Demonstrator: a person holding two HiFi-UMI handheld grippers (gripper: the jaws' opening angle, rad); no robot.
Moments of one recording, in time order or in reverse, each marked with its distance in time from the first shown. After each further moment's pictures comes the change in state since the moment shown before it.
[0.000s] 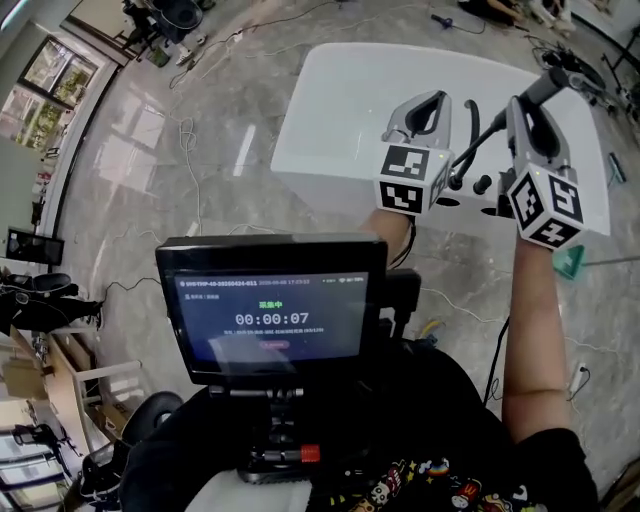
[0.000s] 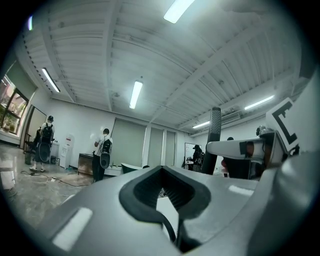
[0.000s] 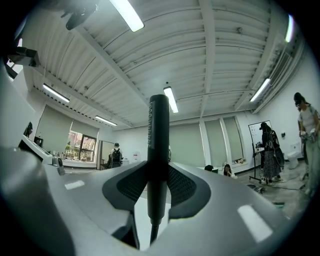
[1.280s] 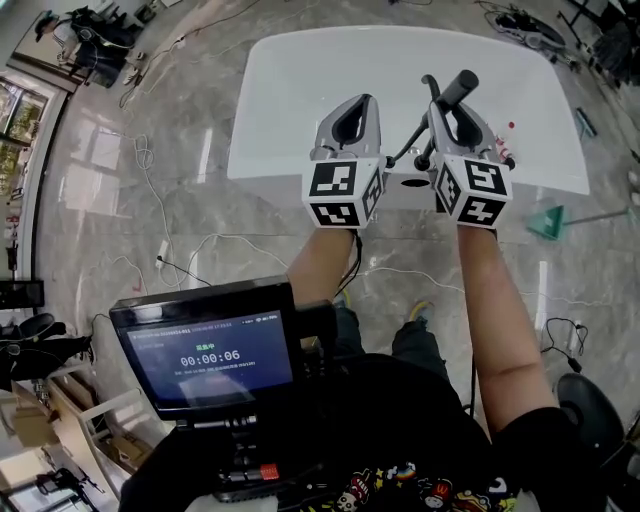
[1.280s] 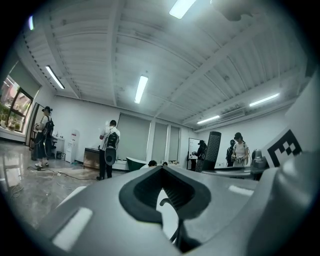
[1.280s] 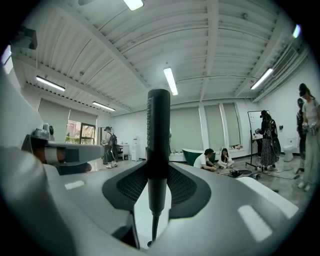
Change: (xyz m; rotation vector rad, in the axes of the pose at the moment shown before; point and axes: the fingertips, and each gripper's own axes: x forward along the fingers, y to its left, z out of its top) left arm 0.004 0.046 -0.047 -0.023 0.063 0.051; right arm 0.043 0.013 -0.119 0.008 0.201 -0.014
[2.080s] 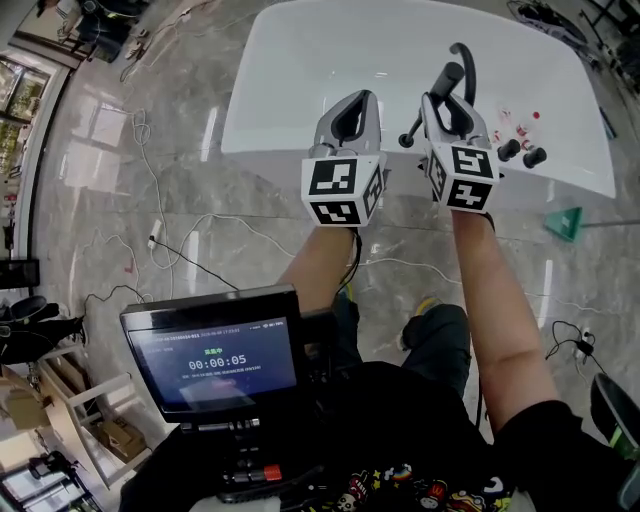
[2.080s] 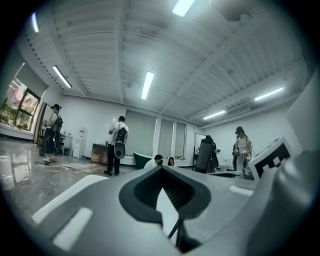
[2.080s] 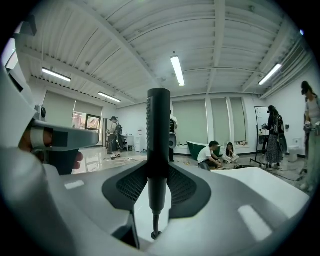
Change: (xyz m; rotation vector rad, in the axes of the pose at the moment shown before) left arm -0.028 0.060 -0.119 -0.012 0.022 0.068; right arm 0.054 0.051 -0.142 -0.055 0.071 0.045
